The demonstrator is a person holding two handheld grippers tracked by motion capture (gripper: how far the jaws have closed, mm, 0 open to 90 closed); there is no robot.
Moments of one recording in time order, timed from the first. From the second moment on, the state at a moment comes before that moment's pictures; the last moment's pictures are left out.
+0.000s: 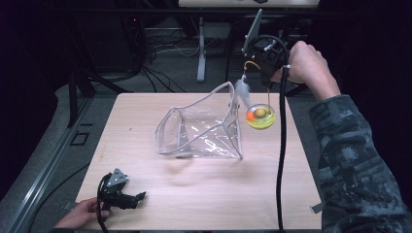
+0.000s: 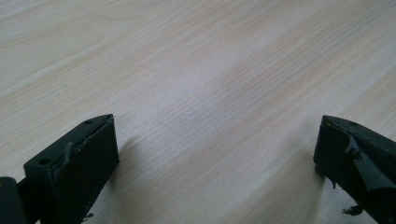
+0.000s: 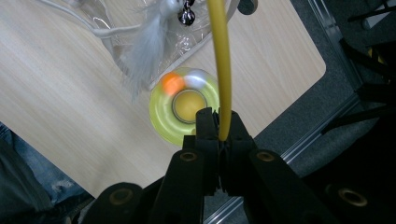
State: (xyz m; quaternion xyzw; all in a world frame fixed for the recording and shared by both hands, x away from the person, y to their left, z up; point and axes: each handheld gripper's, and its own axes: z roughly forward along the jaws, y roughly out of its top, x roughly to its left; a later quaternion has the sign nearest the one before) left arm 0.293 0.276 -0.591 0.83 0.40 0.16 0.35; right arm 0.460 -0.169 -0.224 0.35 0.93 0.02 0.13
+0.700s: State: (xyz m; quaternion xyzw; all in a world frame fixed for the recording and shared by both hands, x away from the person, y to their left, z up) left arm 0.293 0.276 -0.591 0.84 0.40 0.16 0.34; right arm 0.460 -0.151 -0.201 0.33 0.93 0.02 0.15
